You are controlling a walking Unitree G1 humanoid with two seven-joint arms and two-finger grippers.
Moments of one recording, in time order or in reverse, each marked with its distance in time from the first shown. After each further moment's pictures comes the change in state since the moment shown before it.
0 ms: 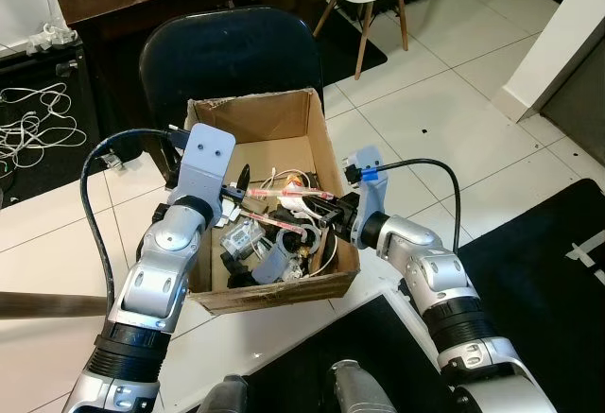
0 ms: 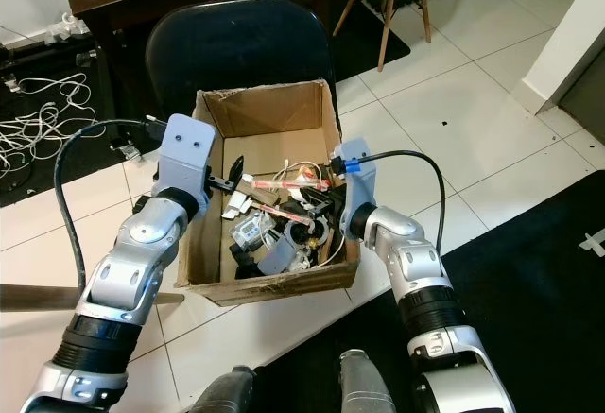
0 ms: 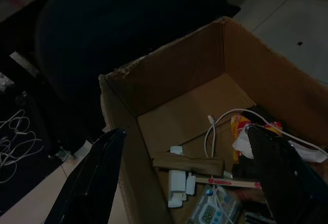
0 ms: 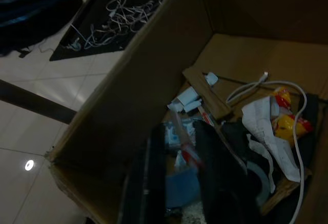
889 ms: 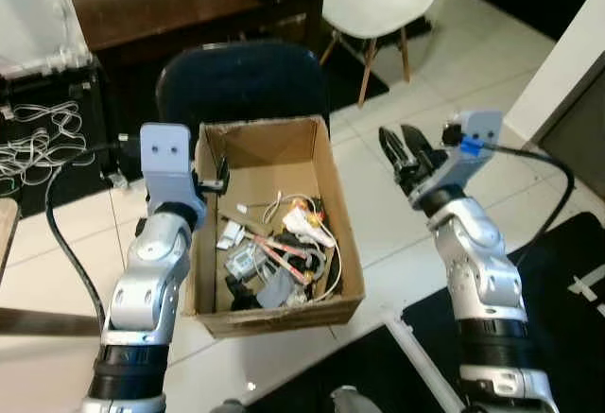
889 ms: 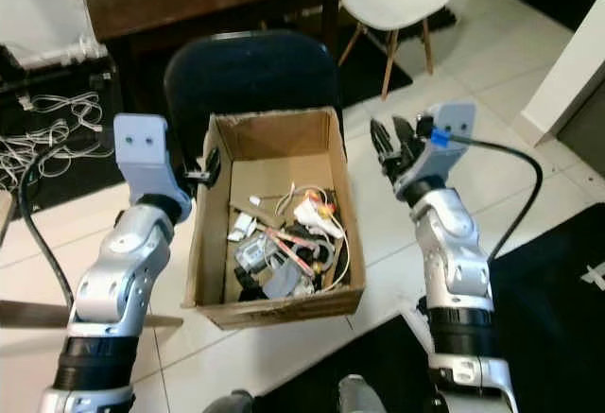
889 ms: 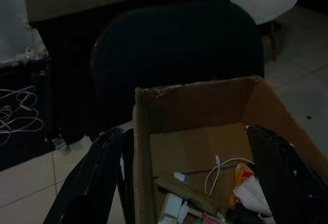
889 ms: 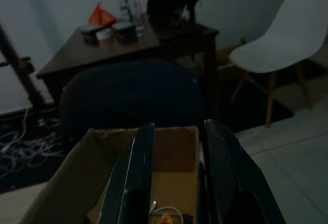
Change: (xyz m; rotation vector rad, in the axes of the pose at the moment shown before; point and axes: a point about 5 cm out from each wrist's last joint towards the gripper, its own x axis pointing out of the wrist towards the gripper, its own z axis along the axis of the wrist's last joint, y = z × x) left arm -0.021 0.014 -0.009 -0.283 -0.026 0.166; right arm -0.066 -0.020 0.057 -0.082 -0.476 -0.455
